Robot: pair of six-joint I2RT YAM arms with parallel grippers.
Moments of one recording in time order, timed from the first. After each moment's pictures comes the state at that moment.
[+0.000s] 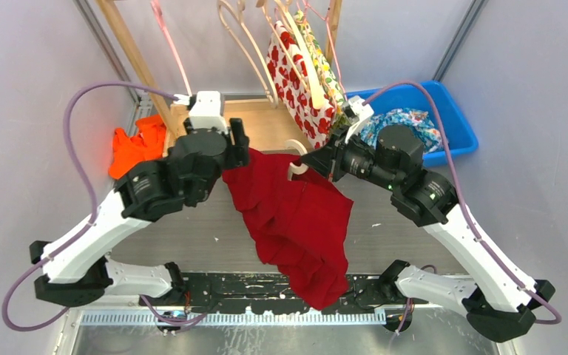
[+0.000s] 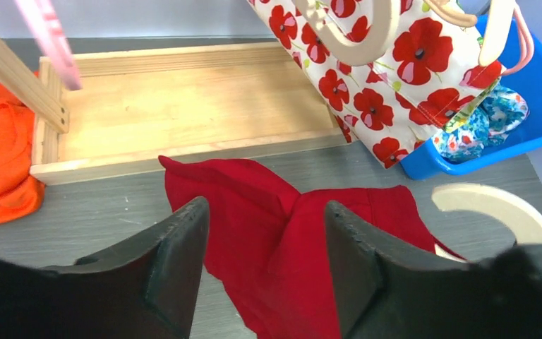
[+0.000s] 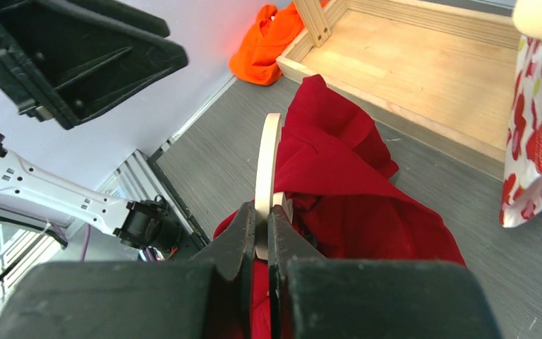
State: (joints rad) left arm -1.08 1.17 1.65 -0.85 -0.83 -0.47; right arm 0.72 1.00 1.33 -0.49 -0.22 0.38
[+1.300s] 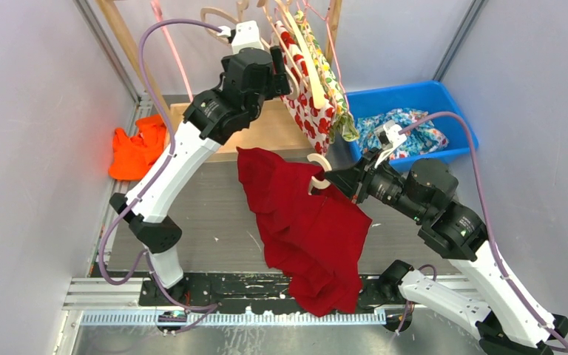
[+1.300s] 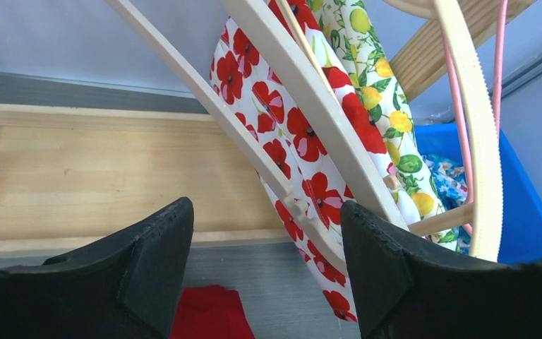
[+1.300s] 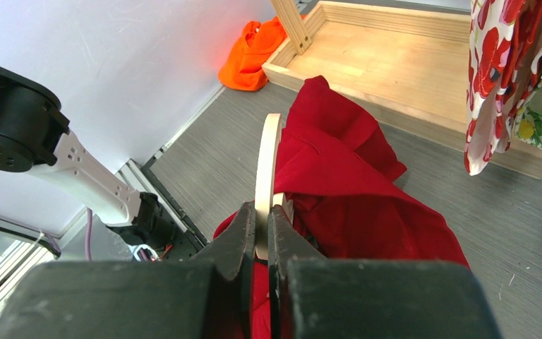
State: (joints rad) left arm -0.78 1.80 2.29 -0.79 -0.64 -0.47; right arm 0.72 0.73 1.16 -0.53 -0.14 0.41
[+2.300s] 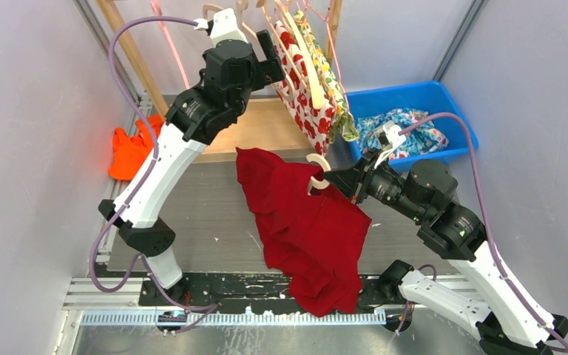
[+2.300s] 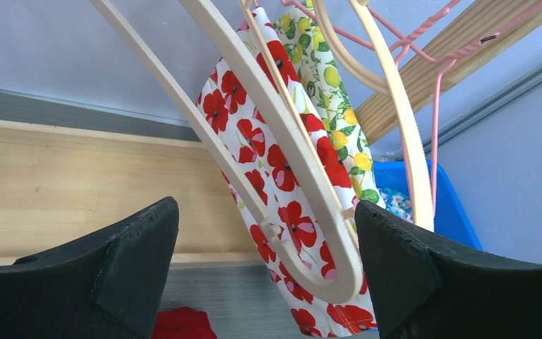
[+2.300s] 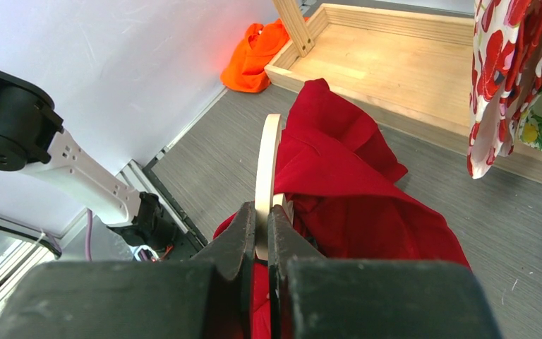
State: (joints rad) left arm -0.76 1.75 2.31 -0.73 -0.61 -0.51; right arm 0.72 0.72 1.15 -0.51 -0.14 0.41
